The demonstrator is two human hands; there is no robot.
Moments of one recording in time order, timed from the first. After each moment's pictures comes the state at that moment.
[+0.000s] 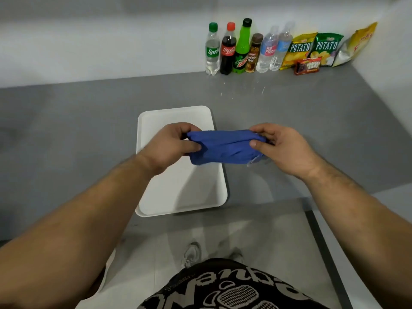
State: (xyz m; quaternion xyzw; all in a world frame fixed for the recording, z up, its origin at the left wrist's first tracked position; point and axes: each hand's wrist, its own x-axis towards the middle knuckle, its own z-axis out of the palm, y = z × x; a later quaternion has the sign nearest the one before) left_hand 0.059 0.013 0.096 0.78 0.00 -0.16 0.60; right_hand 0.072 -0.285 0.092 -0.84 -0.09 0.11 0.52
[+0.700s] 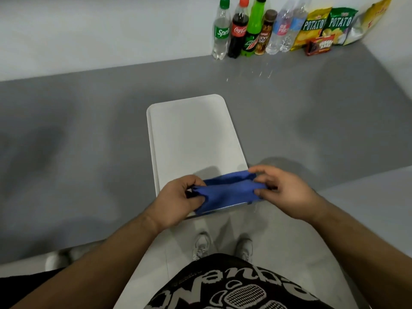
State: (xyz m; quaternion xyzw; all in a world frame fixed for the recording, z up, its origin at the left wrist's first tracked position) left_hand -0.021 0.082 0.021 0.80 0.01 -0.24 0.55; right_hand -0.006 -0.227 0.030 -0.88 -0.06 0.22 0.42
